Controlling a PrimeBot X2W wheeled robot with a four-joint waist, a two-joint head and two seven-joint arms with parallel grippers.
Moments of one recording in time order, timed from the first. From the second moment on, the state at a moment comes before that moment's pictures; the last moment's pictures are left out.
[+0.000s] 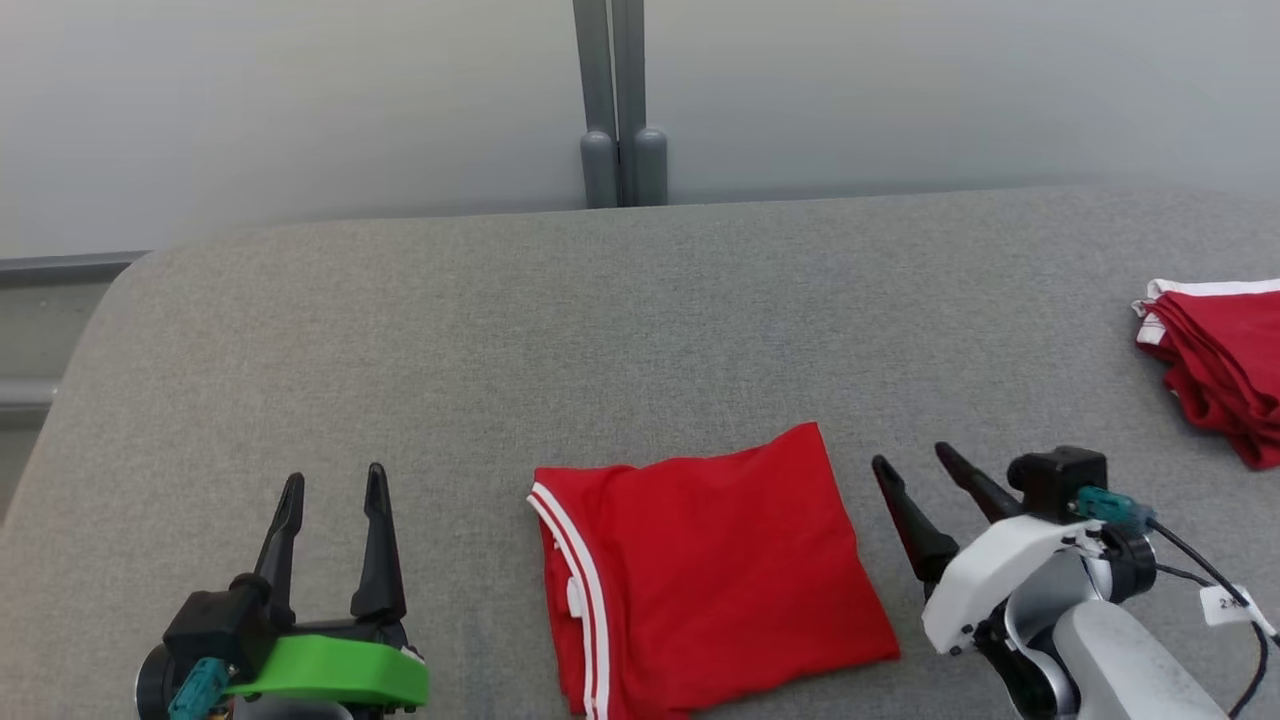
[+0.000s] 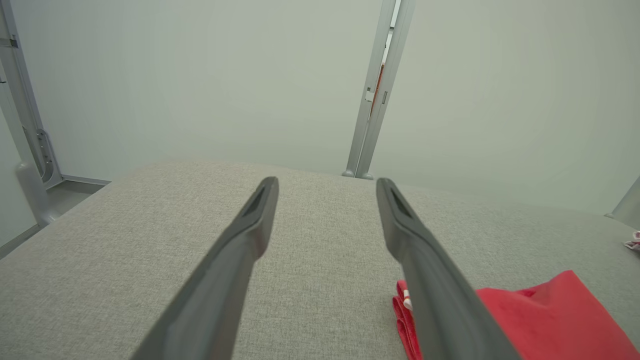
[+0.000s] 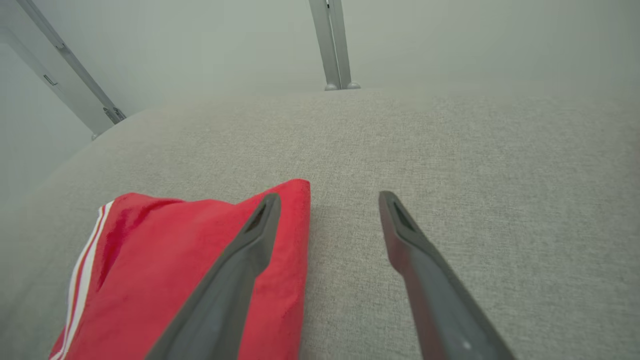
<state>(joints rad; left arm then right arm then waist) 0.01 0.05 -0.07 0.14 -0.29 -0.05 -0.26 -0.20 -0.22 0.29 0.34 0.46 0.13 -0.06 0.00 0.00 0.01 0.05</state>
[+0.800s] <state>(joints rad) -0.04 0.05 -0.09 0.16 -0.29 -0.05 -0.26 -0.38 -0.21 0.43 0.63 0.62 0.13 0.11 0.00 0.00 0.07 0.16</state>
